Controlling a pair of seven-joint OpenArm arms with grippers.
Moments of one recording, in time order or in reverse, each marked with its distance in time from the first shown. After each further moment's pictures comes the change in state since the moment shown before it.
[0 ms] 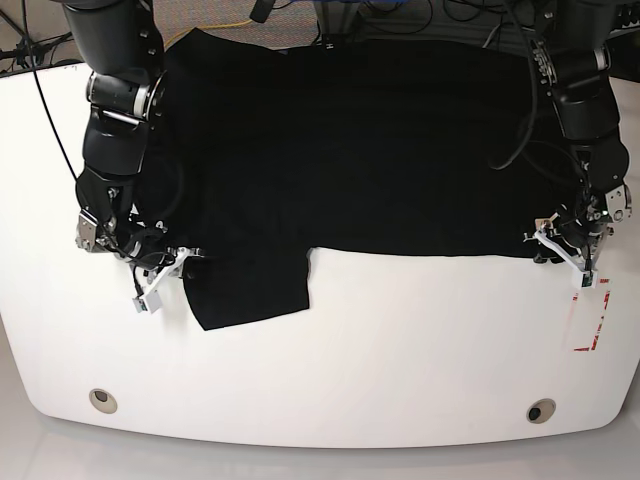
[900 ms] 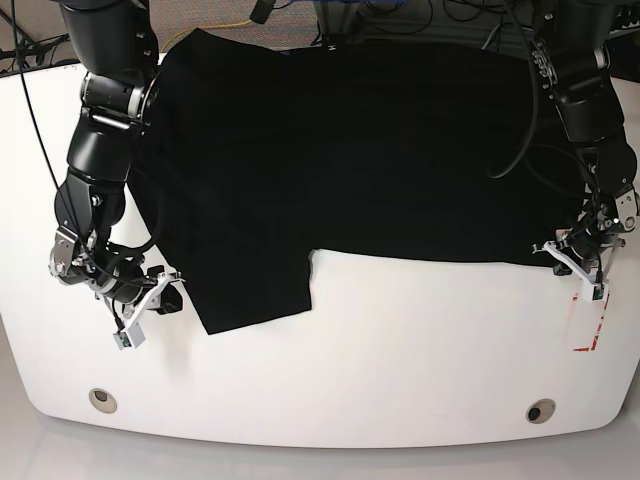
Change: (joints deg) left arm 0.0 0.2 -2.9 7.8 0.0 0.0 5.7; right arm -0.1 1.7 -0.2 17.4 -0.8 -0.2 -8.0
